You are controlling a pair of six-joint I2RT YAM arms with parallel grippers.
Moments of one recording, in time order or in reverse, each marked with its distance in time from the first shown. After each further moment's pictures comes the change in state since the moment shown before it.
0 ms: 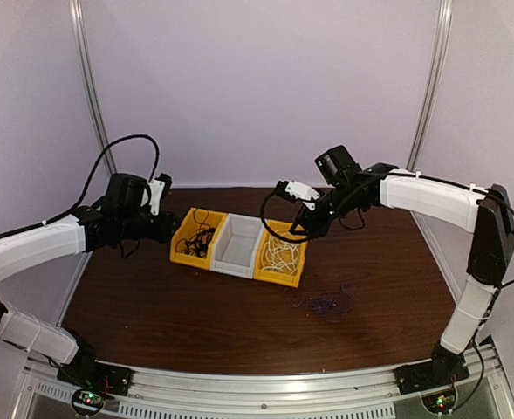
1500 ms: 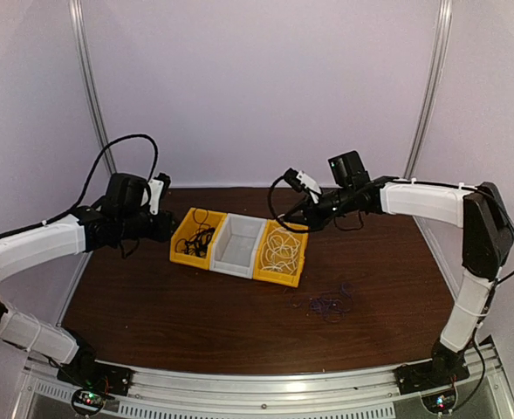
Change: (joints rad) left arm 0.000 0.005 0.000 0.000 -0.030 0.000; right arm -0.103 0.018 -0.122 0.368 -0.373 0.149
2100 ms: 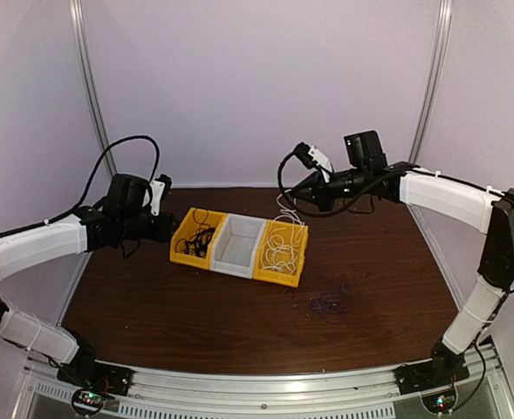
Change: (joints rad) left arm 0.000 0.010 0.000 0.000 0.000 0.000; right arm -0.019 -0.125 0.043 -0.023 0.029 -0.020
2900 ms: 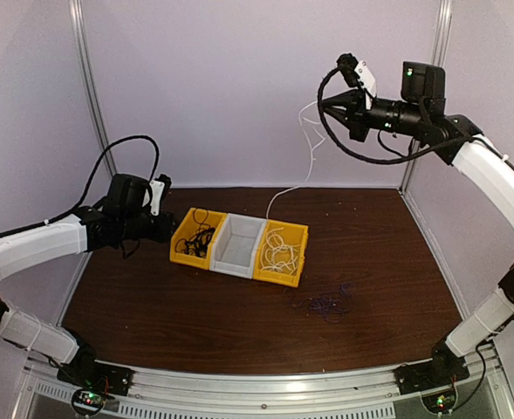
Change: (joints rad) left arm 0.000 0.000 0.000 0.000 -0.010 0.000; right arm -0.032 -0.164 0.406 -0.116 0.111 -0.078
